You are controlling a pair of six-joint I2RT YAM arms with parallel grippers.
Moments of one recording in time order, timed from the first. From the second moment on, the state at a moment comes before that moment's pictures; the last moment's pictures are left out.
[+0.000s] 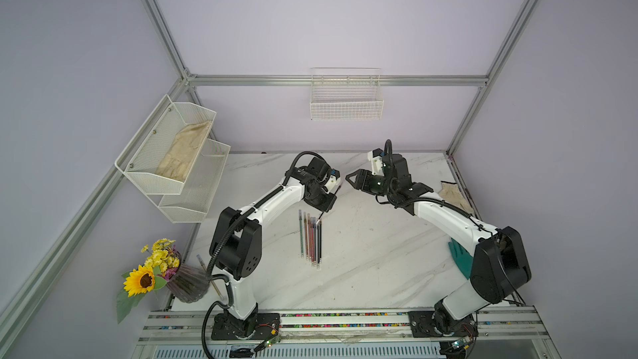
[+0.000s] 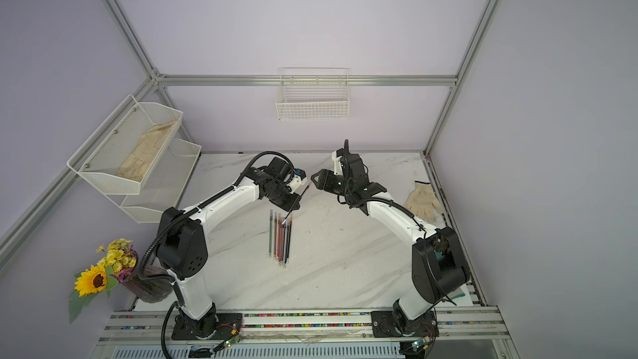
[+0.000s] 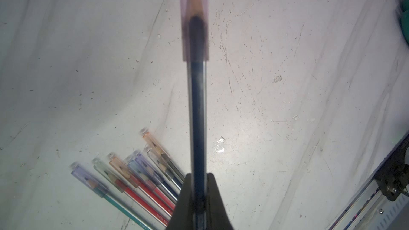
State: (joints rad) left arm -0.53 1.87 1.58 -0.88 0.22 0.02; right arm 0.43 1.59 1.21 -0.11 -0.35 0.71
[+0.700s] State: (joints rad) left arm -0.52 1.88 1.58 -0.89 0.22 0.04; right arm 0.34 1.78 1.19 0.05 -0.56 0.85
